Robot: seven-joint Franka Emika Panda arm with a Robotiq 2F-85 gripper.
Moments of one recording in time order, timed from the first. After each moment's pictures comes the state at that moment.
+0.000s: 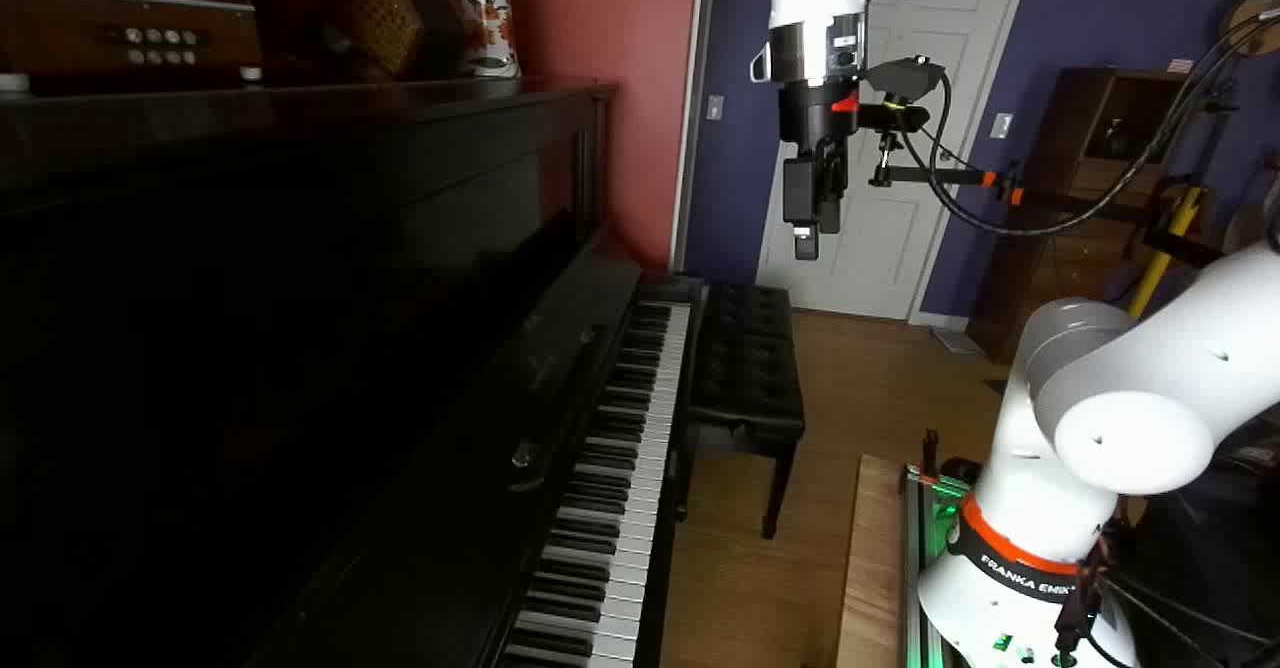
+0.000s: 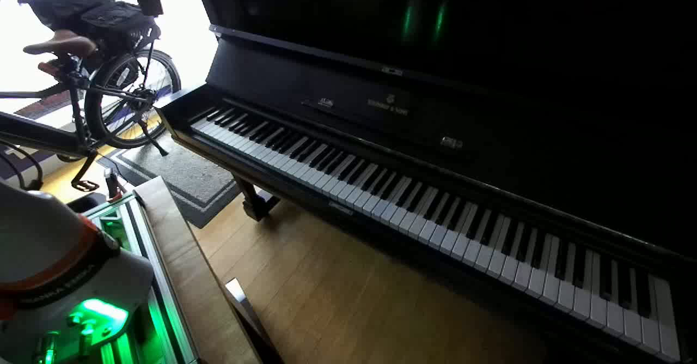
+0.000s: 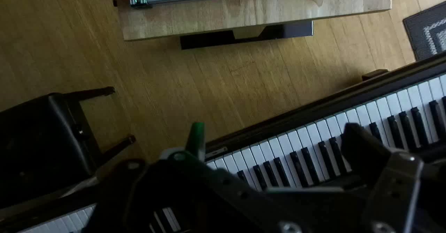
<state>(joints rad) -0.04 -0.74 0.05 -2.33 -0.04 1.42 0.10</state>
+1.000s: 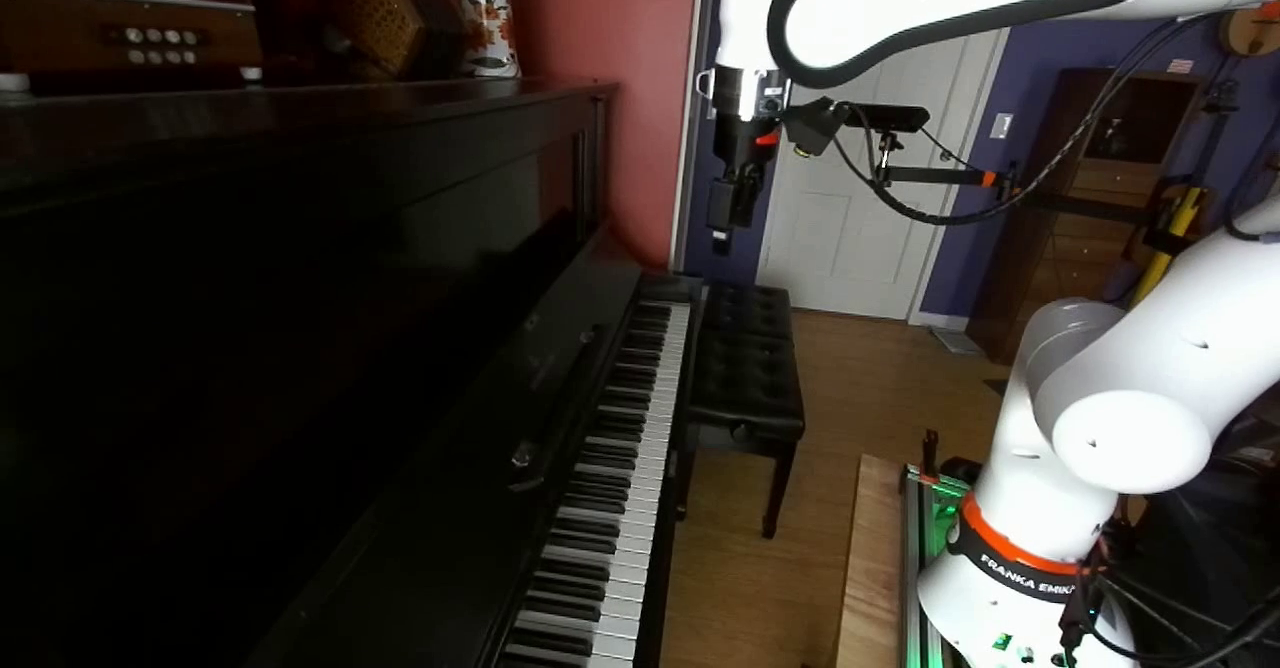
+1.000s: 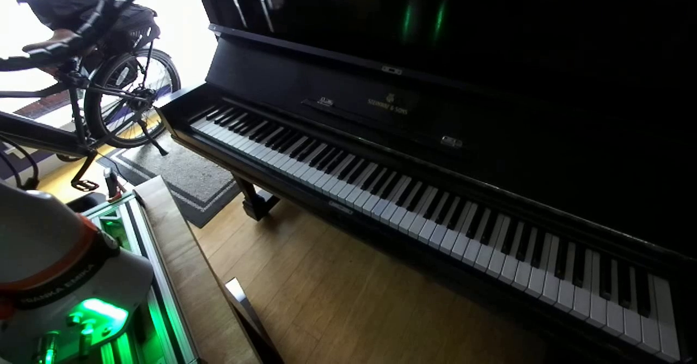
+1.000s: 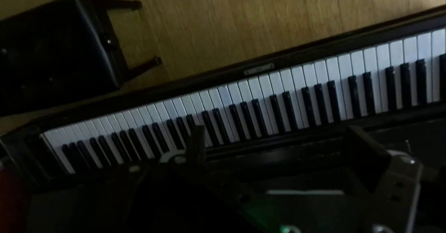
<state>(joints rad) -0.05 -0.57 -0.05 -2.36 -0.21 1.85 -0.04</state>
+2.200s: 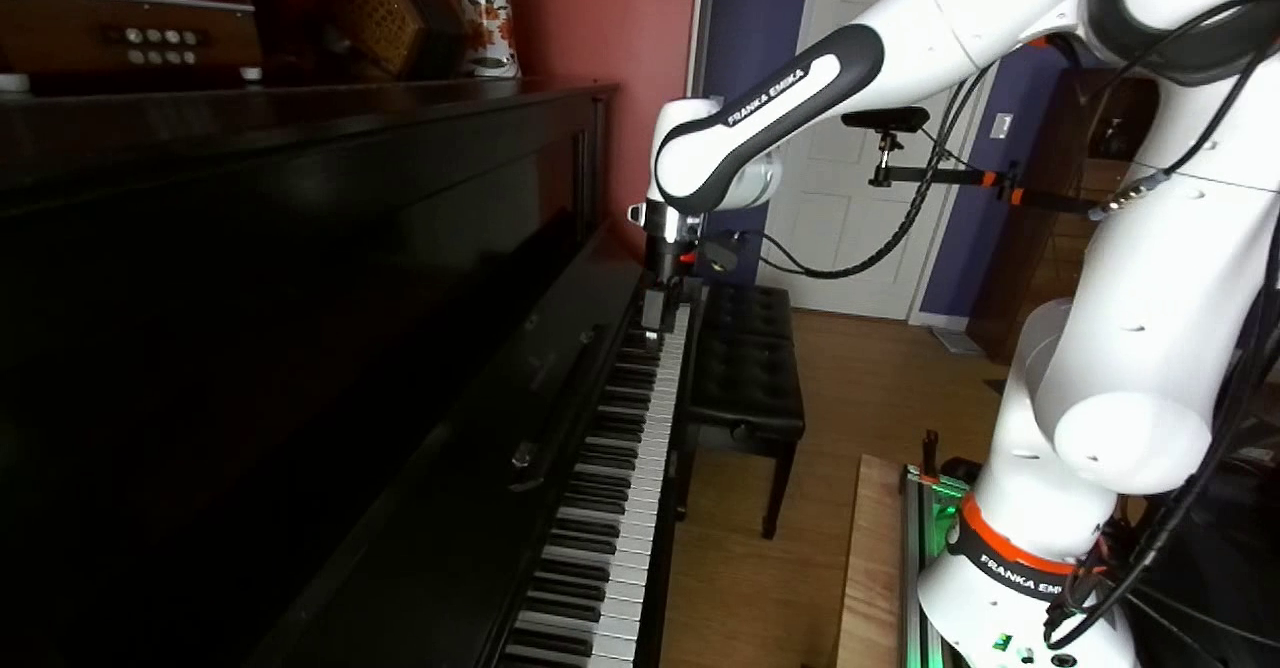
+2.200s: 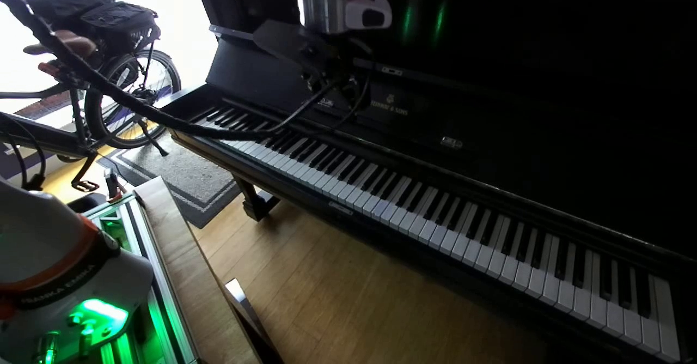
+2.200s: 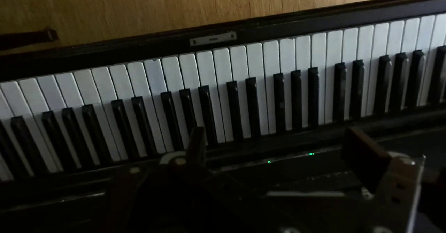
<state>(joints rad) -0.03 -0.08 -0.18 -2.35 0.10 2.25 -0.44</state>
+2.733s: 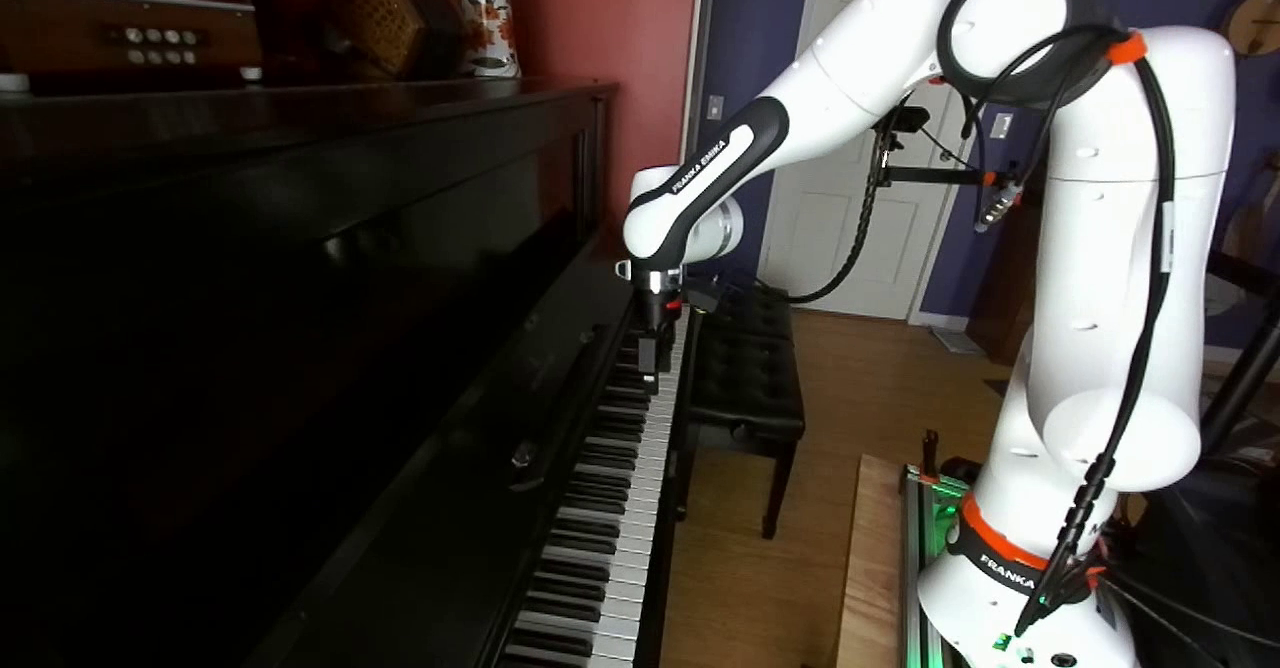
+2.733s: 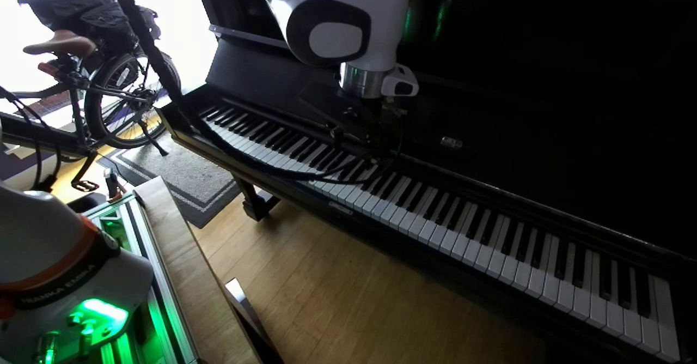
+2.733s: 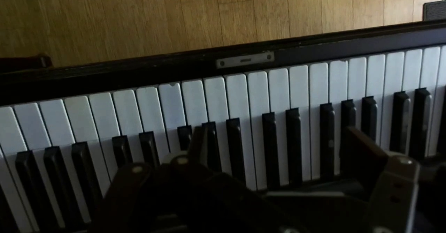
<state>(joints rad) -0.10 0.21 -0.15 -2.23 0.12 2.30 -0.54</state>
